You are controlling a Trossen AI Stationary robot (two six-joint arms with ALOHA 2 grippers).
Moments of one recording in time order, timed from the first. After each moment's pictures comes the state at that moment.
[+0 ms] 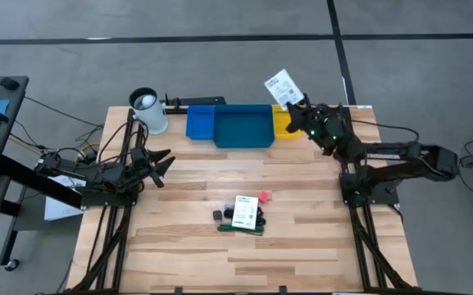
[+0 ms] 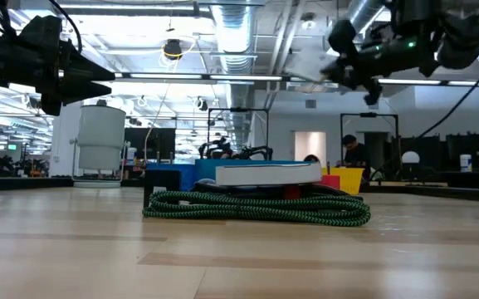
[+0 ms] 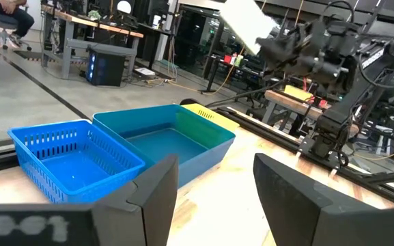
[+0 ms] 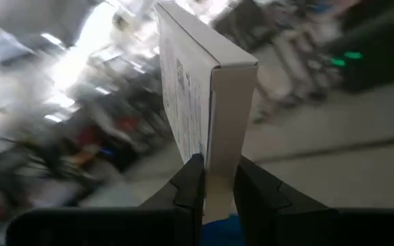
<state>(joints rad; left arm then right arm) -0.24 0.07 0.01 0.09 -0.80 -0.31 -0.45 1.09 0.42 0.72 0.45 0.51</state>
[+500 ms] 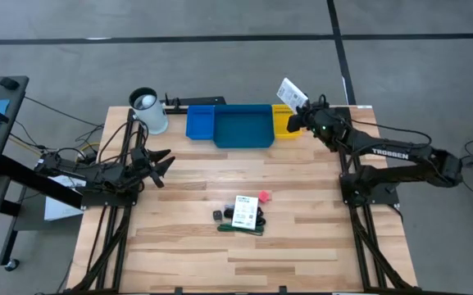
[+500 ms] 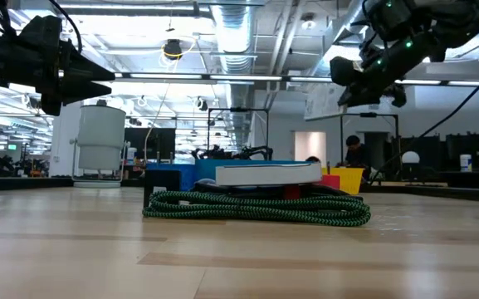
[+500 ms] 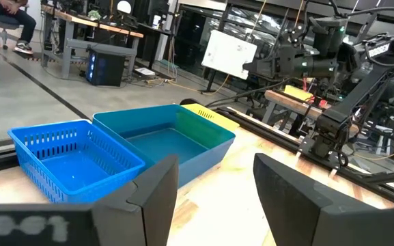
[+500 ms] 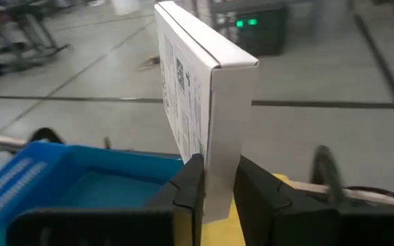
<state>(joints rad) -0.24 0.07 0.01 0.09 -0.80 -0.31 -0.50 1.03 0.57 0.07 0.59 0.42</state>
